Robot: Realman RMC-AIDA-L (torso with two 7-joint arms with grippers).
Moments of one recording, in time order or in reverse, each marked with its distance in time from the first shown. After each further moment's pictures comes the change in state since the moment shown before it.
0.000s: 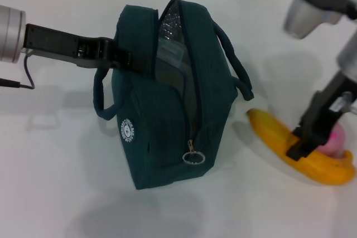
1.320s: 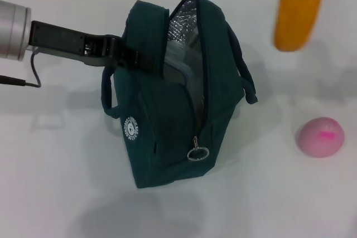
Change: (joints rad) left arm -0.009 -0.006 0.009 0.003 -0.030 0.017 -0.005; right arm -0.138 -0.093 0.707 -0.125 0.725 -0.183 -0.215
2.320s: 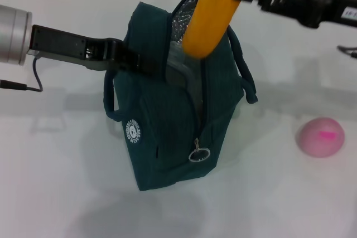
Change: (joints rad) left arm 0.007 -0.004 -0.005 -0.014 -0.013 0.009 0.001; right arm -0.046 0.096 -0.273 0.628 0.332 0.258 -0.584
